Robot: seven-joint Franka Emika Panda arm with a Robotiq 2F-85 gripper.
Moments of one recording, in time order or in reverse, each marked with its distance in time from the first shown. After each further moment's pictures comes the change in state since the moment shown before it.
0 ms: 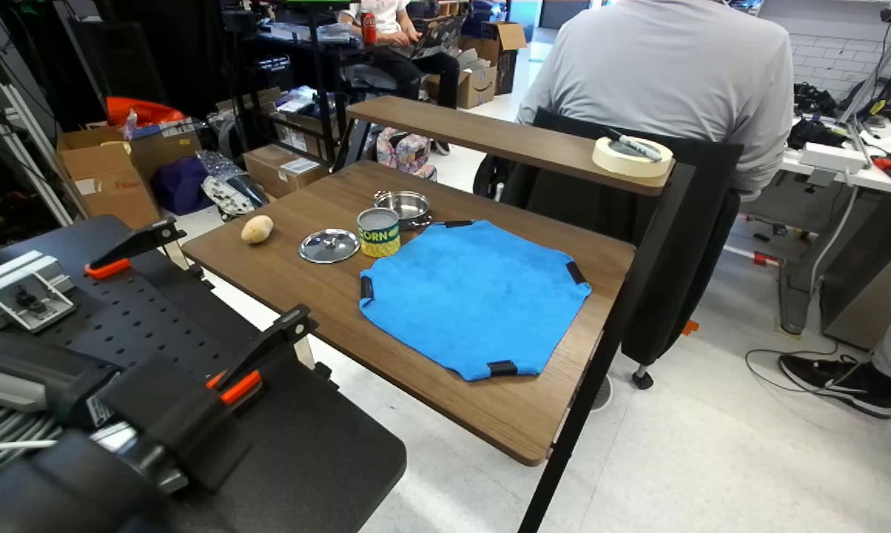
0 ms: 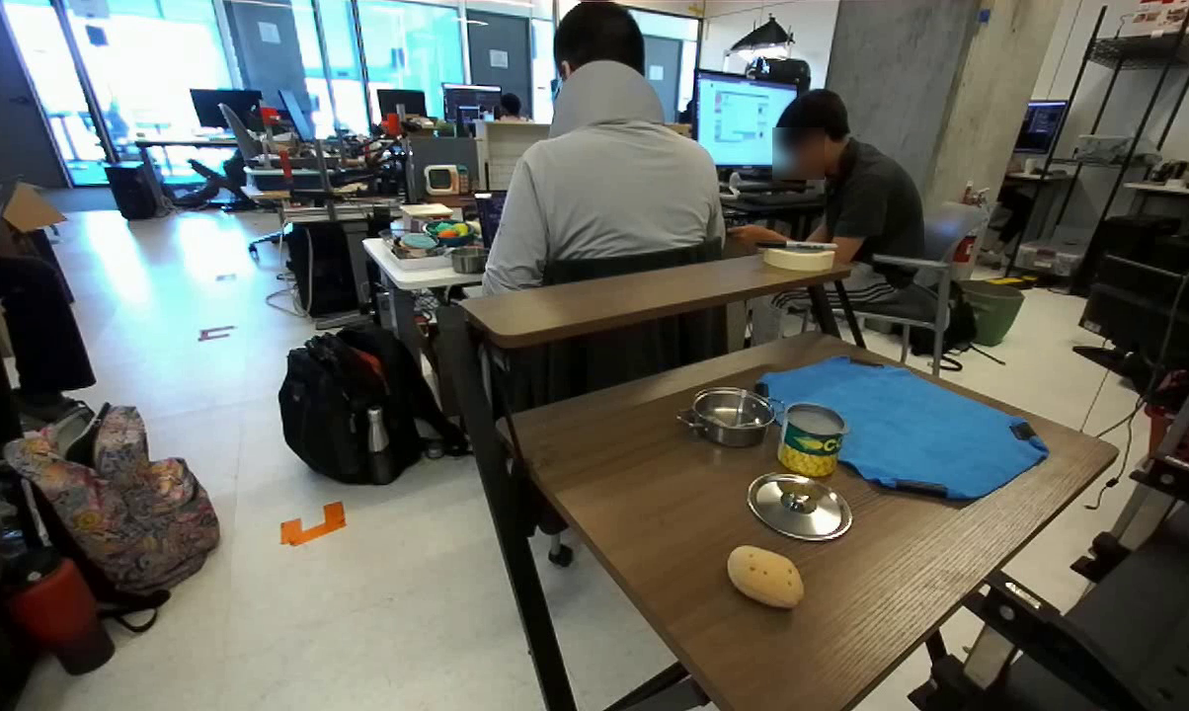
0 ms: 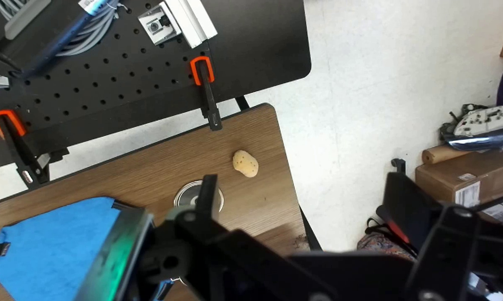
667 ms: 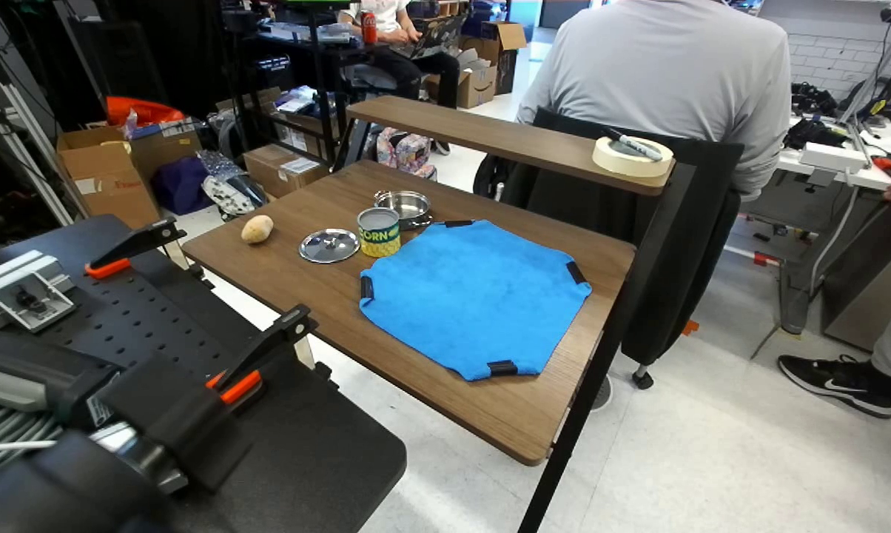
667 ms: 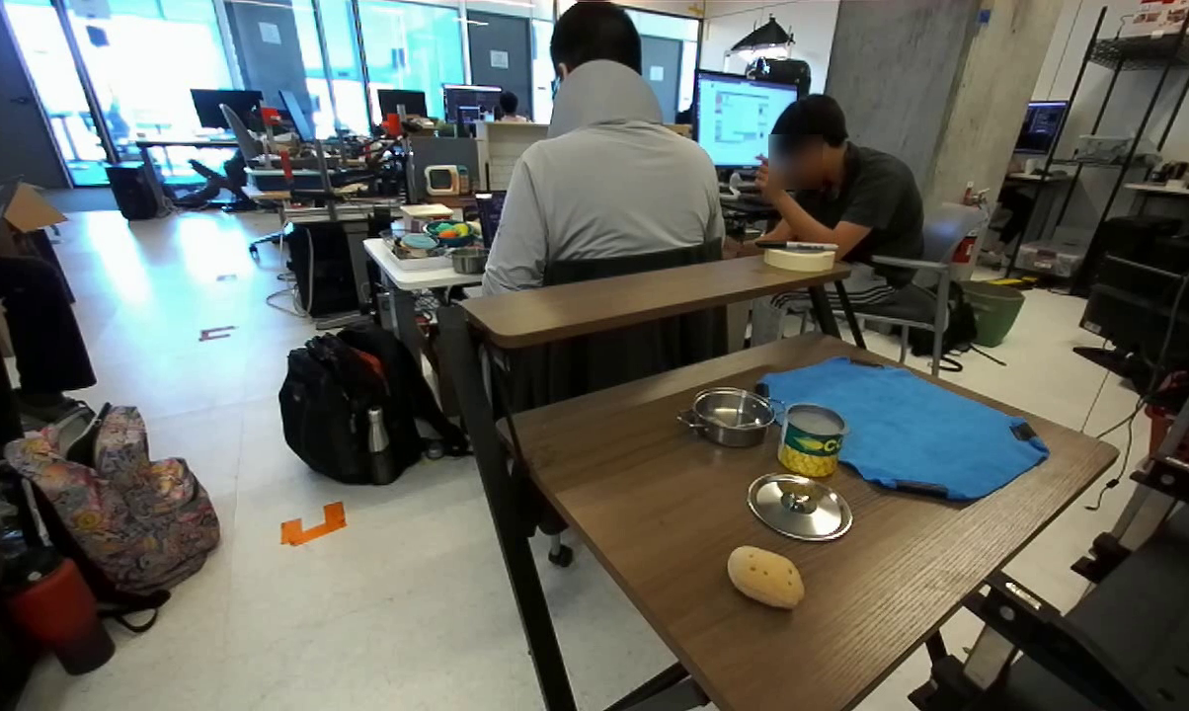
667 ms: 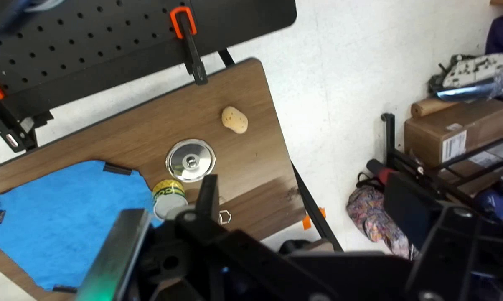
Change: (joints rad) arm -0.031 0.019 -0.002 0.018 0.007 0.124 0.019
